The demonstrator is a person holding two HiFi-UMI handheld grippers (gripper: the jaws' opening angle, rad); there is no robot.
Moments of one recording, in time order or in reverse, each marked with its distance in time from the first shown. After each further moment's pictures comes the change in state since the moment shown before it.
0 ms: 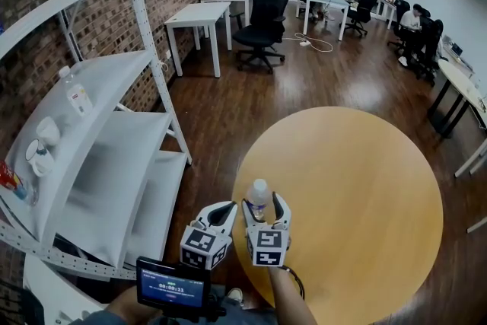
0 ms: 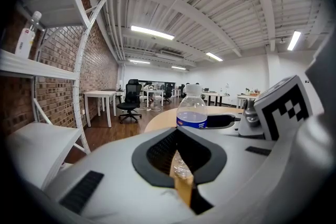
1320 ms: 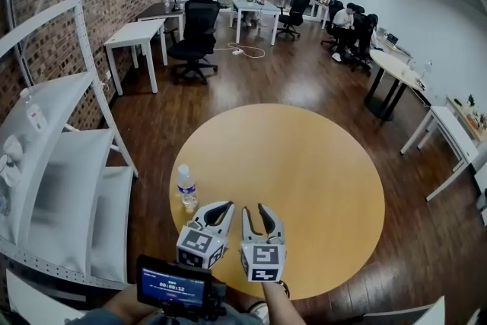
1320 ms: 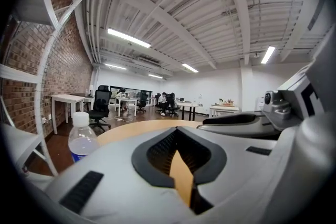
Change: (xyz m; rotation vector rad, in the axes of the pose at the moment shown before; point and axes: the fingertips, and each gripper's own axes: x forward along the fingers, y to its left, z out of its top) left arm -0.001 -0.214 0.079 0.013 -0.086 -0.270; right arm -0.213 -0.103 0.049 -0.025 -0.058 -0.249
